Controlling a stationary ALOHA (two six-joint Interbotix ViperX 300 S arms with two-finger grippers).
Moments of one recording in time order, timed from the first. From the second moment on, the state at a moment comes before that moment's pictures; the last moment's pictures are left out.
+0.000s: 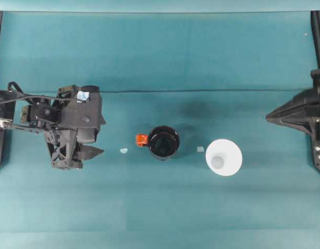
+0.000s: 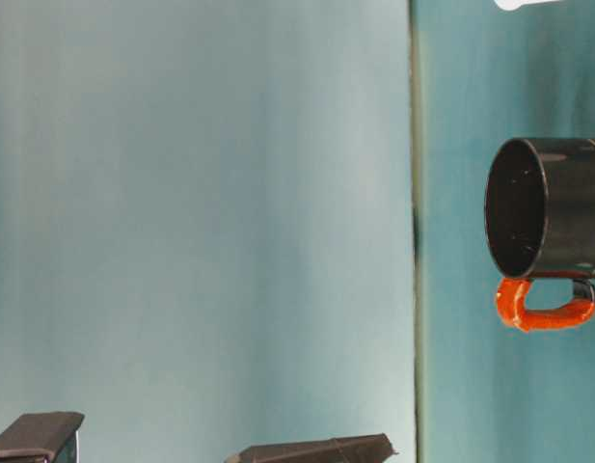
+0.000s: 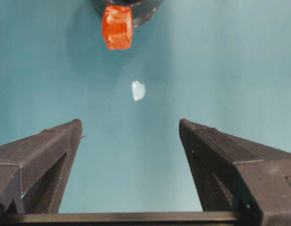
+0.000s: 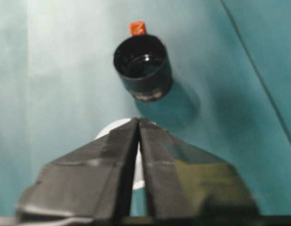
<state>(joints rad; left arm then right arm) -0.01 -0.33 0.75 0.02 0.46 0.01 -0.04 -0.98 1.01 0.03 0.47 0.28</state>
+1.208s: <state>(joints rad) -0.01 -0.52 0.89 0.02 0.46 -0.03 -0.06 -0.27 0.70 0.02 0.76 0.37</state>
